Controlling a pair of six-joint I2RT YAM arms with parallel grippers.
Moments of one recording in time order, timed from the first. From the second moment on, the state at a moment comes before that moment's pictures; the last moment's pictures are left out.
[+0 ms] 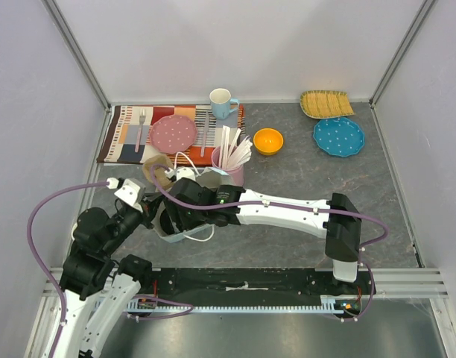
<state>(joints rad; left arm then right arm) -0.36 0.28 0.74 -0.58 0.22 0.05 1.27 1.88 1.69 -0.63 0.17 0.70</state>
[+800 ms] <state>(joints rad) -0.36 0.29 0.74 -0.59 0.27 0.01 1.24 1.81 1.58 -0.53 0.09 0.72</state>
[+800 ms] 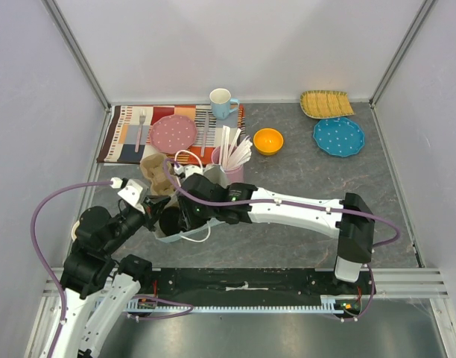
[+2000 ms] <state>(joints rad) -0.36 0.46 0.86 -0.60 0.27 -0.03 1.09 1.38 1.25 -0.38 -0.07 1.03</state>
